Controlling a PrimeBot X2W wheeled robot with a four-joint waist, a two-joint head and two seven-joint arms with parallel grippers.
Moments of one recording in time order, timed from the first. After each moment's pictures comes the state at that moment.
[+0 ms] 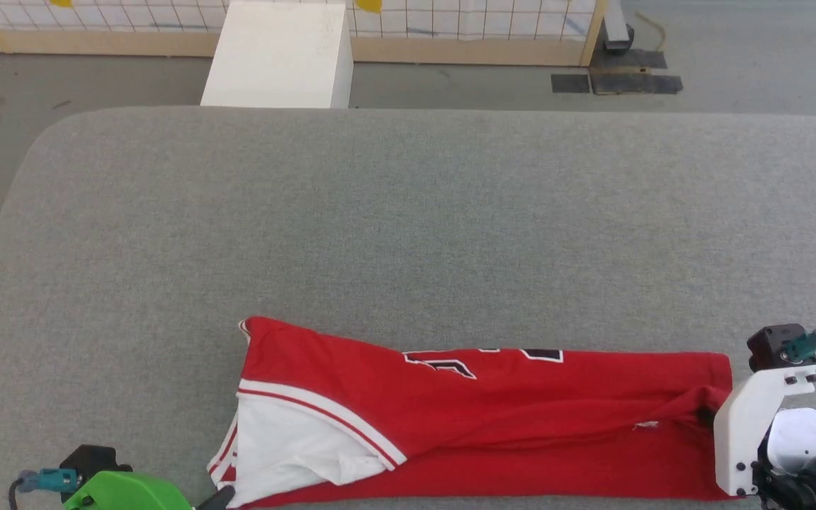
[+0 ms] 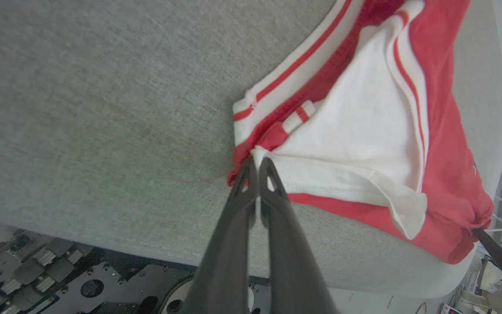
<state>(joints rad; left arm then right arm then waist) 0.20 0.28 -0.05 -0.10 -1.00 0.26 0.60 -0.06 -0.23 -0.07 0.11 0.25 0.13 0.80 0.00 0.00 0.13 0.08</state>
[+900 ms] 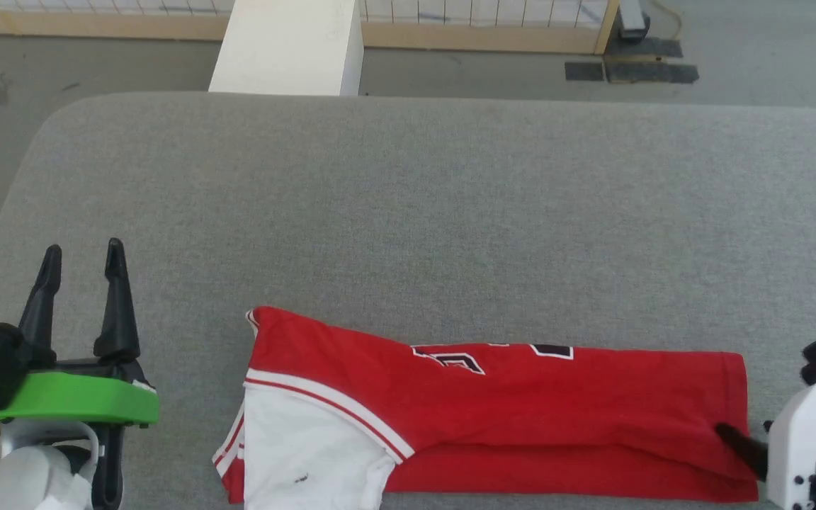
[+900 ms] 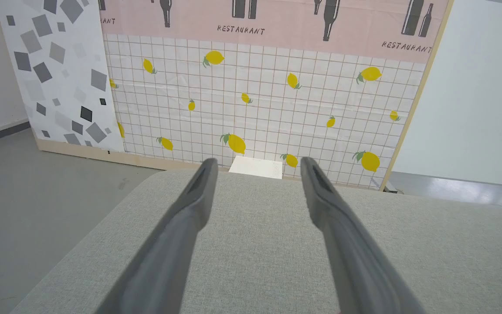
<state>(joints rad) -0.08 0.39 -0.04 -0.07 -0.51 0.04 -0.23 0.01 -0.36 -0.11 0.01 0.48 0.13 0.87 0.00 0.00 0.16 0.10</state>
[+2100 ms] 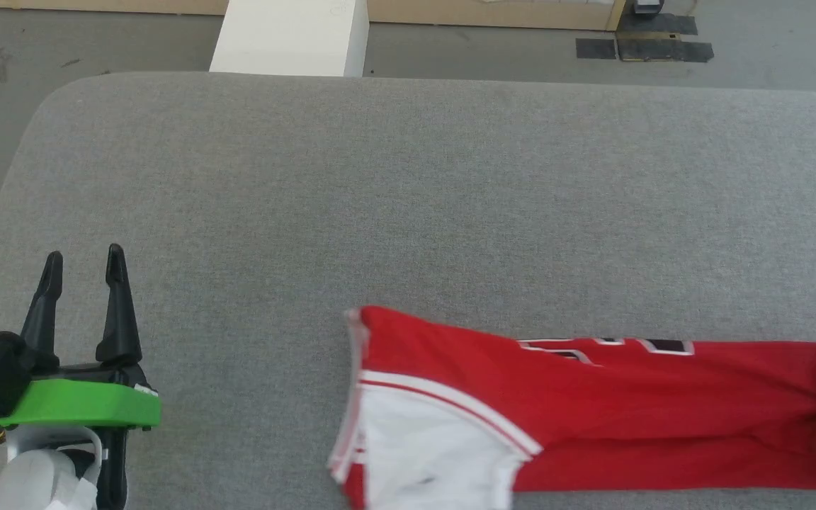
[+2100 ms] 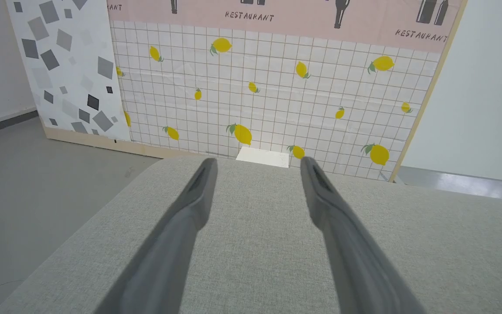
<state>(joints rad) -0.08 0.32 0.02 -0.02 -0.45 -0.02 -0.26 -0.09 -0.48 -0.16 0.17 0.45 0.13 0.87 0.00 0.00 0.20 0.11</state>
